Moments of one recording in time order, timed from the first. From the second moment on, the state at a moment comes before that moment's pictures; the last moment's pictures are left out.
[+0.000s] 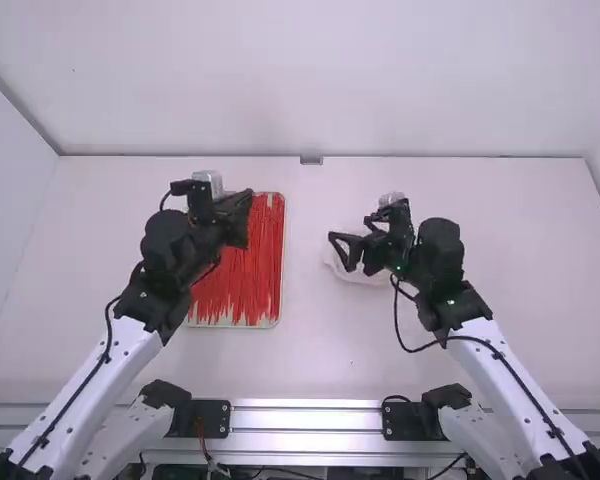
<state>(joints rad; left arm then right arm) -0.29 0.98 0.74 0.12 0.18 -0.38 0.30 1.03 0.64 0.08 -0.51 0.25</state>
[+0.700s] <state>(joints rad) -0.29 1.11 0.74 0.42 0.41 -0.49 0.46 1.10 0.64 0.37 -0.56 0.33</state>
